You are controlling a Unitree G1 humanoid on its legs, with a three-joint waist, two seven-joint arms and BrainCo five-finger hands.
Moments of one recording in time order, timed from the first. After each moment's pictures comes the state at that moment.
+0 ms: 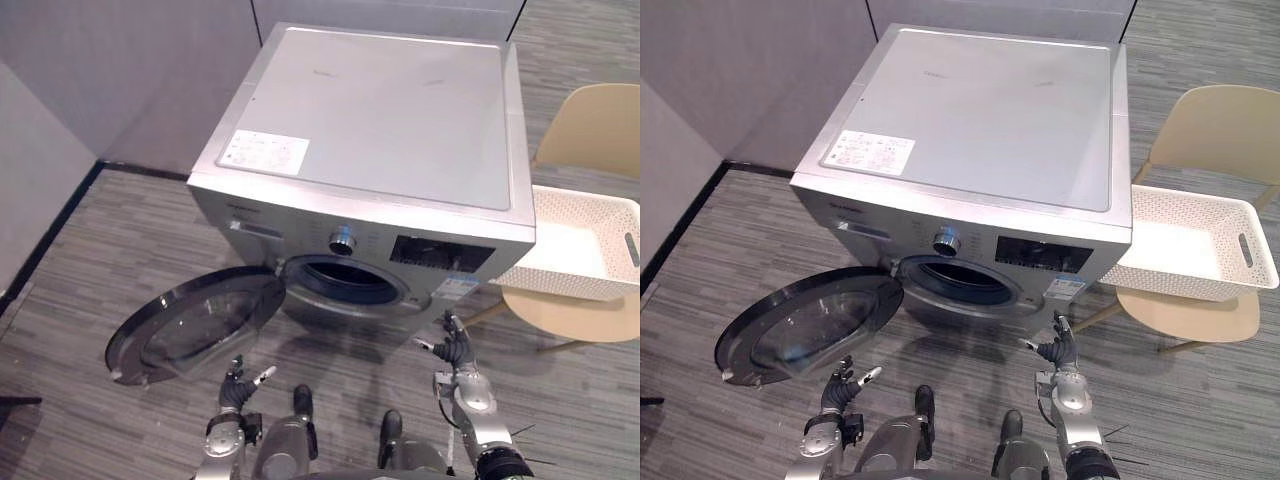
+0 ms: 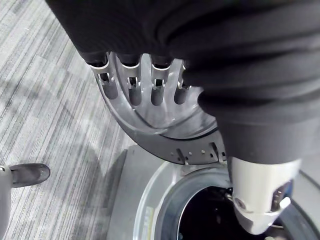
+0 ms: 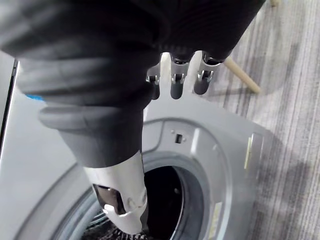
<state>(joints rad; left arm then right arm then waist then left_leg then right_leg) 0.15 0.04 0.05 0.64 0.01 -0.18 0.18 -0.01 -0.12 -0.06 0.64 0.01 -0.21 -0.18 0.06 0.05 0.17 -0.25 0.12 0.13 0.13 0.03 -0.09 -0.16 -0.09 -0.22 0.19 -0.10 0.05</state>
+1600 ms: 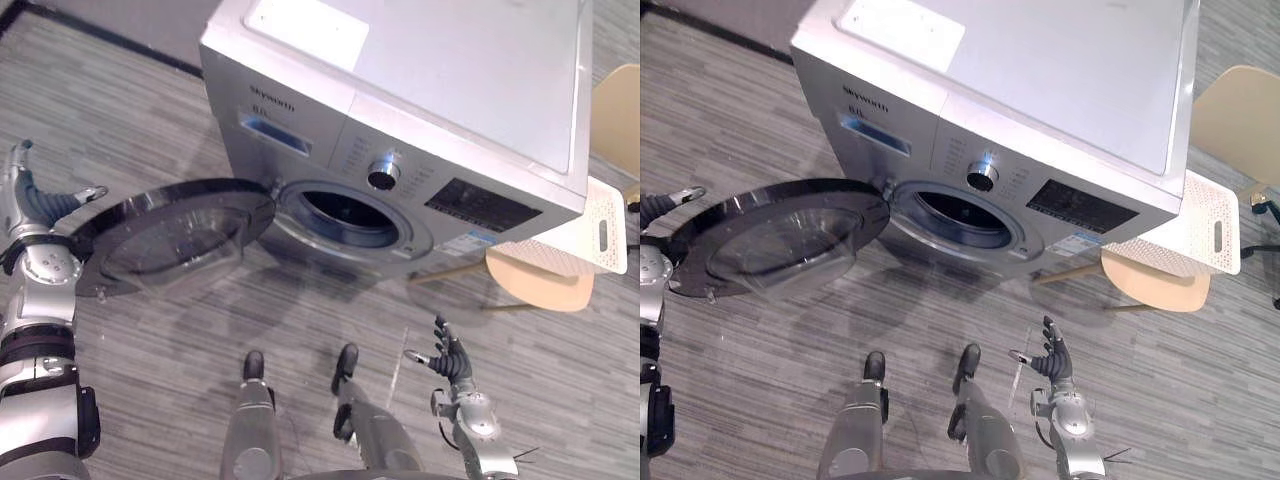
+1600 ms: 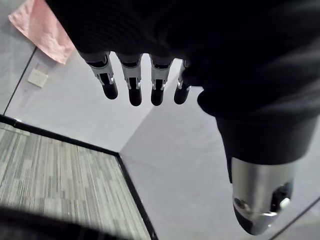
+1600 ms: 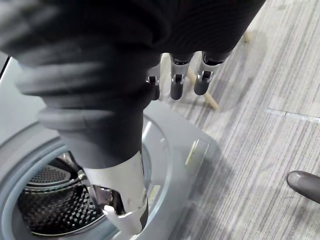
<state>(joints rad) -0.58 0.81 0.19 0.80 0.28 -0.15 0.30 0.13 -0.10 0.01 0.44 0.05 -0.26 -0.10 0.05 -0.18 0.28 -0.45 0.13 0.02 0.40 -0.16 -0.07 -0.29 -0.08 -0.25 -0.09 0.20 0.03</state>
